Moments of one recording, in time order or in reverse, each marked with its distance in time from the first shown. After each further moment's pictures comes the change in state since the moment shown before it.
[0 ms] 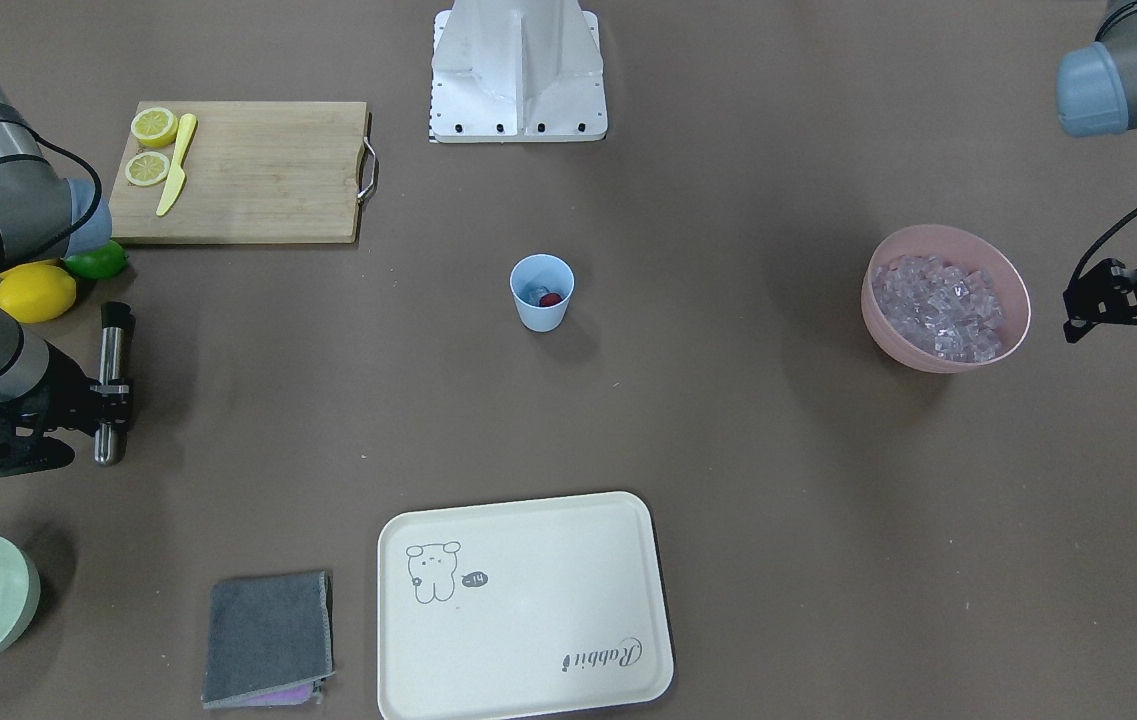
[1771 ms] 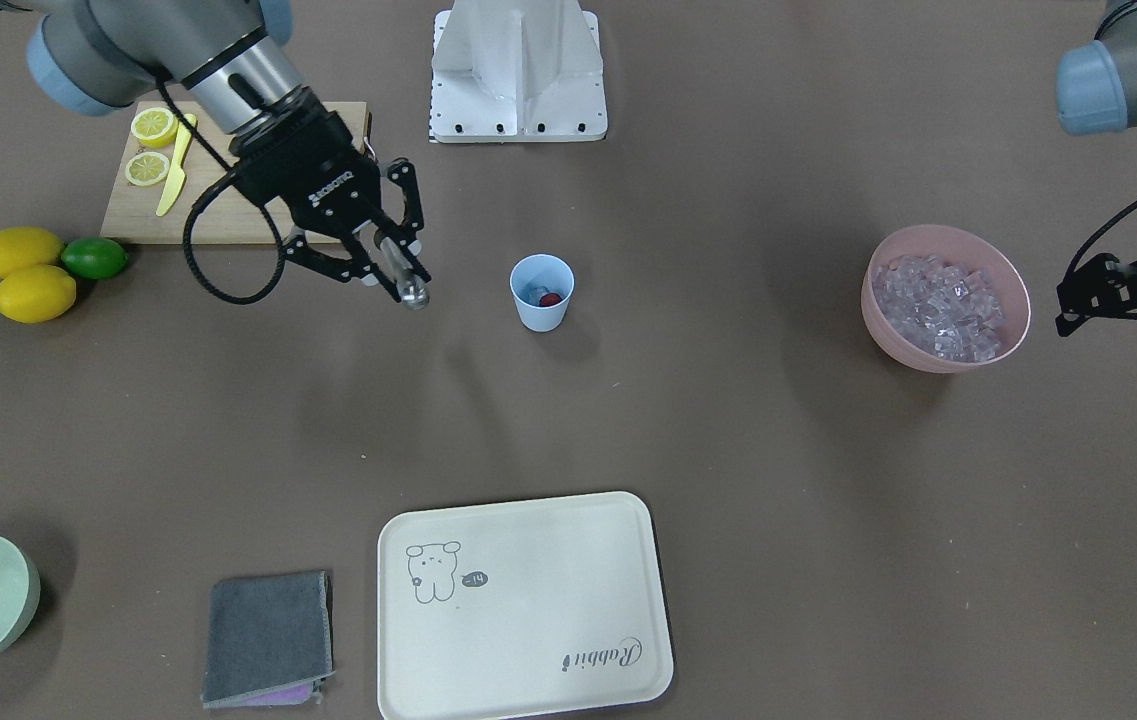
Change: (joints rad) left arm 0.002 0.010 -0.006 0.001 -0.028 0.002; right arm -0.332 0.168 0.480 0.306 -0.471 0.211
